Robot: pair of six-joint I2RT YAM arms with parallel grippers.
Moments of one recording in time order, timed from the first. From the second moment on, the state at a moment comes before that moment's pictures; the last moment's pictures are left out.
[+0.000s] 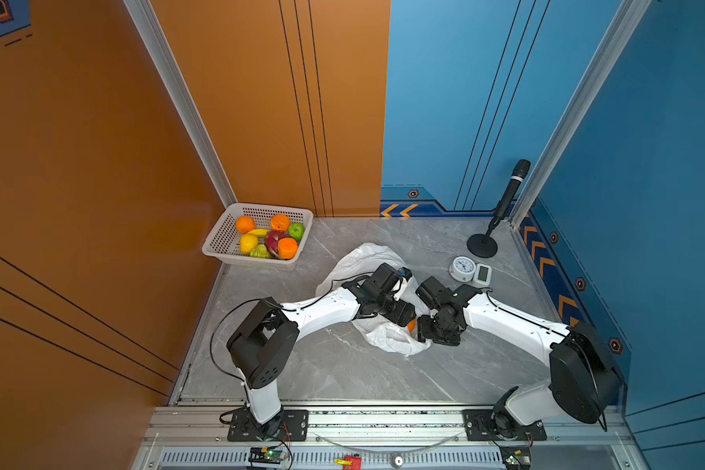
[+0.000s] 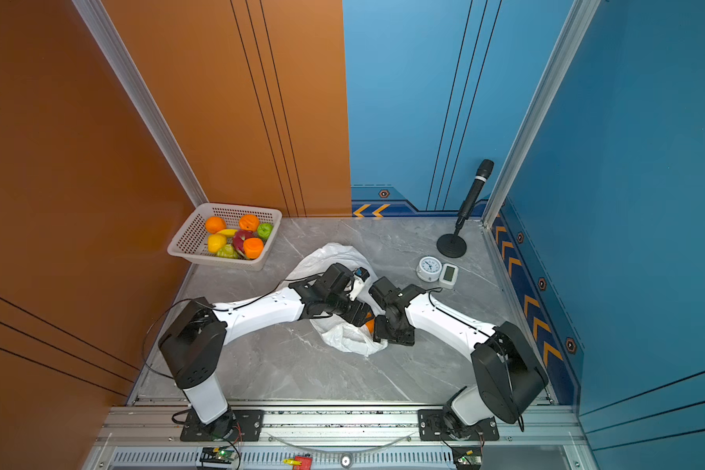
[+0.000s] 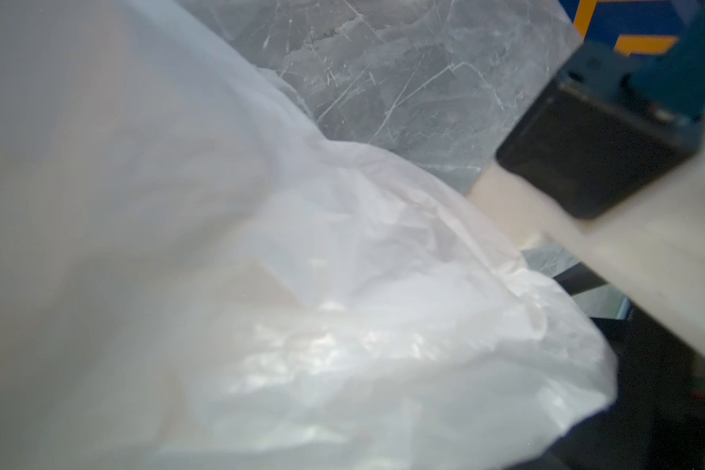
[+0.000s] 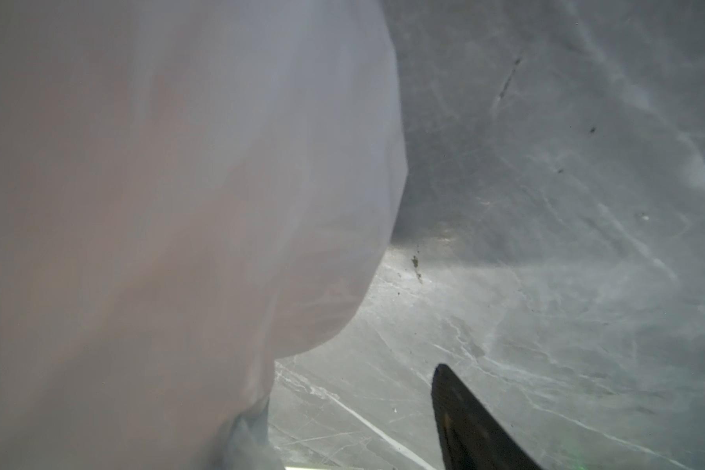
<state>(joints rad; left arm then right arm) -0.83 1.80 1.24 -0.33 0.23 -0.21 0.63 1.48 0.96 -0.93 -0.08 0.73</state>
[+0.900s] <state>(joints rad) -0.88 2.04 1.44 -0.59 0.04 0.02 0.59 1.38 0.90 -0.90 -0.10 0.79</state>
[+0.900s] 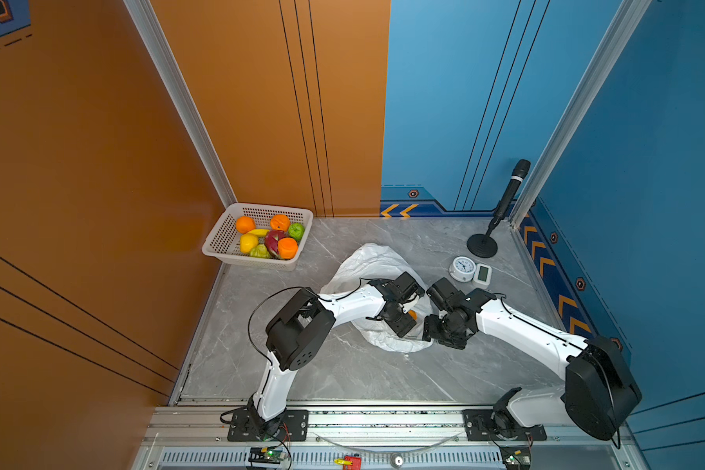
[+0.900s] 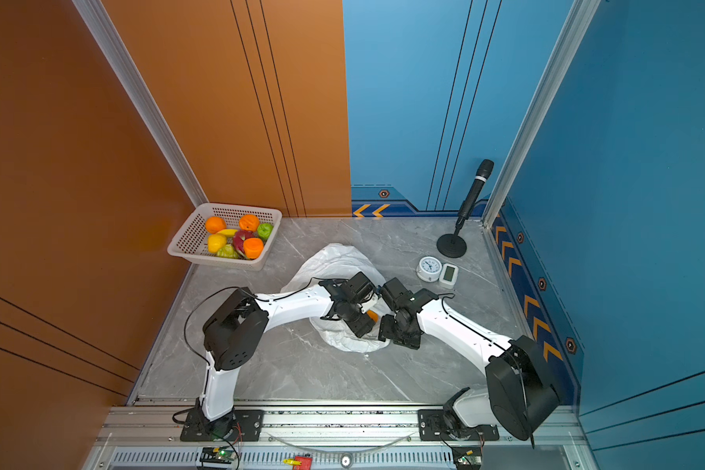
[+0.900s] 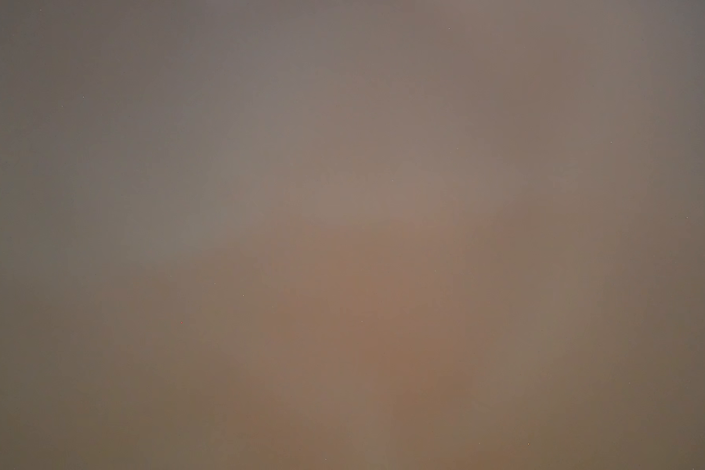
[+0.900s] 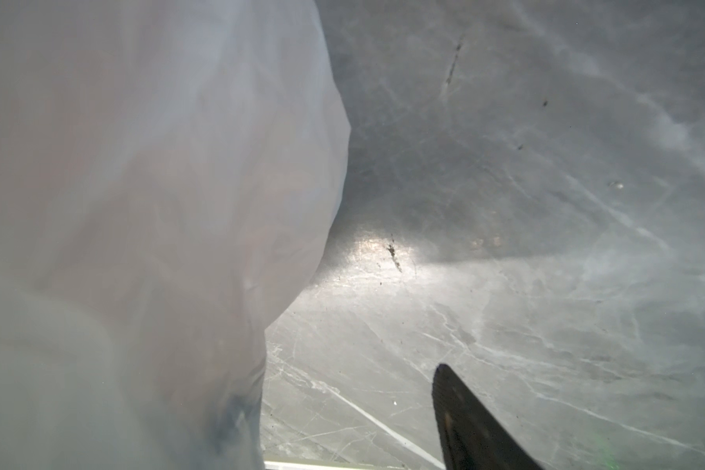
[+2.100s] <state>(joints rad) -0.88 1.60 1.17 -0.35 0.18 0.02 0.46 1.34 0.92 -0.90 -0.12 0.90</state>
